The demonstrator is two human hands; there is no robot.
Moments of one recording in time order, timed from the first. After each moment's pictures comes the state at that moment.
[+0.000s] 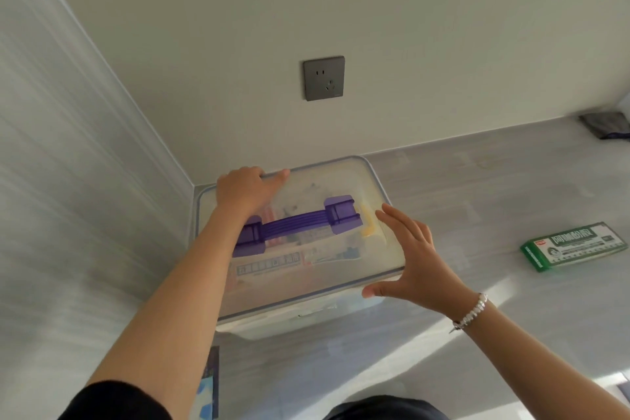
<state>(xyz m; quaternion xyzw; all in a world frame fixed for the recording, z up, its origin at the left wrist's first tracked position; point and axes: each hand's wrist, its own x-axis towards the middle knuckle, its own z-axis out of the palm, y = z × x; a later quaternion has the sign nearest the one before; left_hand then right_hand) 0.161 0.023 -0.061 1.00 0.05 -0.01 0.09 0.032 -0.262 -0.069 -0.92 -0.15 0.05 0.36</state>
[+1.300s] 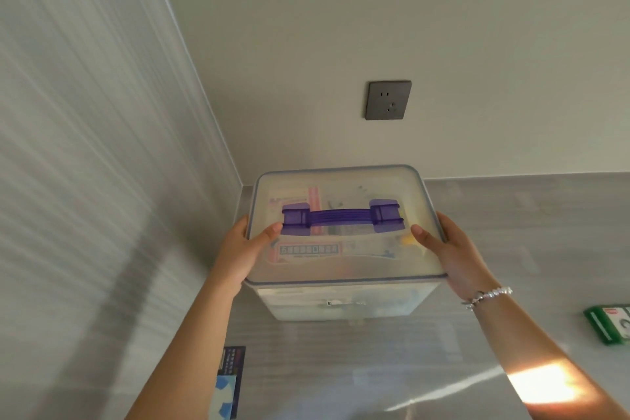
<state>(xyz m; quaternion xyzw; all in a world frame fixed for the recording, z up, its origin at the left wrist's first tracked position) 0.049 0.071 -0.064 0.75 0.22 0.02 0.62 0.112 -0.243 -0.086 -0.72 0.02 0.11 0.68</state>
